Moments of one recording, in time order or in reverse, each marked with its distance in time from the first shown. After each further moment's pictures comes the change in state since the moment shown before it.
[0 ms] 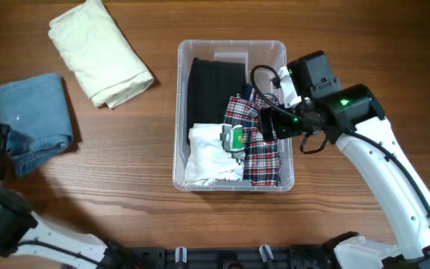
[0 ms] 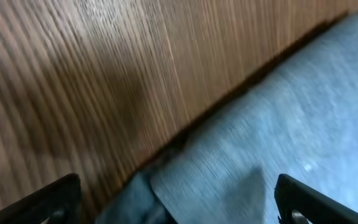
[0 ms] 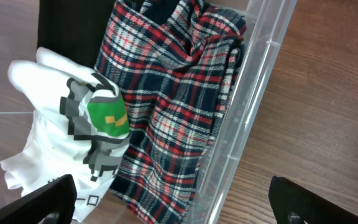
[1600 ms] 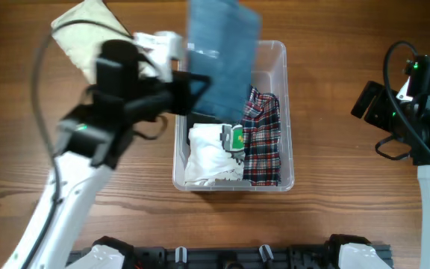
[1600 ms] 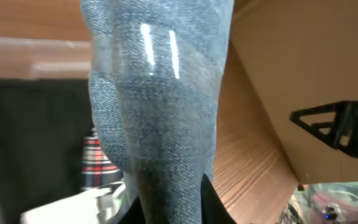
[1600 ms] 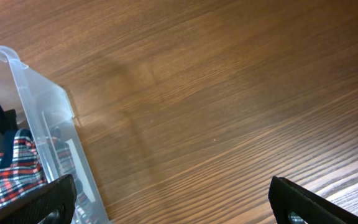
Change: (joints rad) left arm -1.328 -0.689 -0.008 -0.001 0.211 0.014; right arm -0.489 -0.229 0.090 -0.091 0.224 0.176
